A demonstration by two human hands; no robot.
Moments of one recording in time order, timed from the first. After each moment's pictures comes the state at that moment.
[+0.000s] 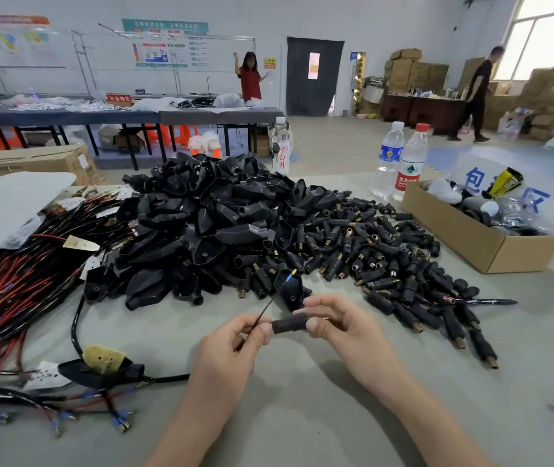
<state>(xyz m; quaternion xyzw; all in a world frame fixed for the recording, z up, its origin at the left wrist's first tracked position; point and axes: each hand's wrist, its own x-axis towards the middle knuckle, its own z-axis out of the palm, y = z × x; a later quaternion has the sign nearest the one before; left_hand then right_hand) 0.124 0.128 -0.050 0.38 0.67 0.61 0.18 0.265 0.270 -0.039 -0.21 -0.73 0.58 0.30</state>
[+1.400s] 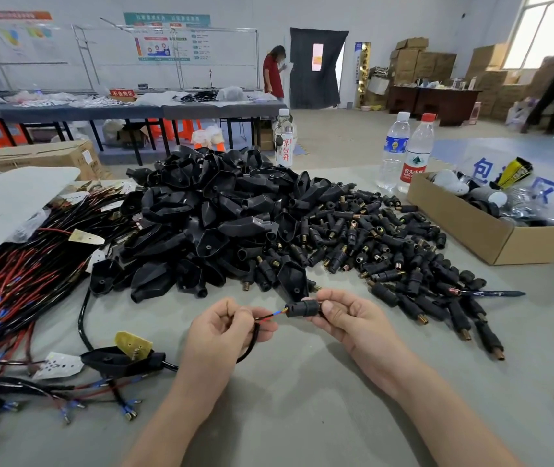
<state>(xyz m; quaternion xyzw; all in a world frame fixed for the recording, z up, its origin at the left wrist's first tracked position) 0.126 0.122 -0.024 0.27 0.61 0.70 0.26 0.258 0.282 -0.053 -0.22 -0.51 0.77 0.30</state>
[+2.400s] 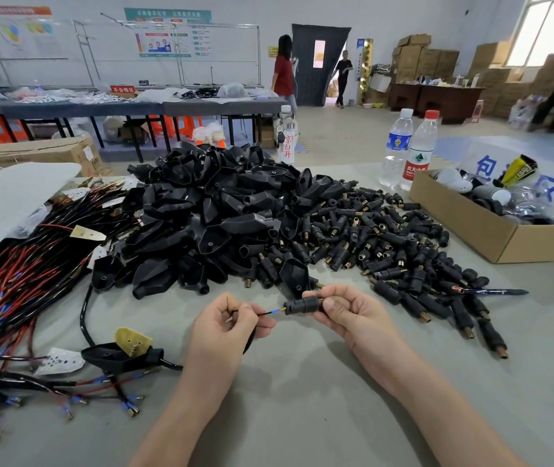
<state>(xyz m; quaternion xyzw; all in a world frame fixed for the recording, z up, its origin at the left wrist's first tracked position) 0.125 0.126 -0.030 0.26 0.62 0.70 0.23 0.258 0.275 -0.045 -0.21 -0.54 0.76 0.31</state>
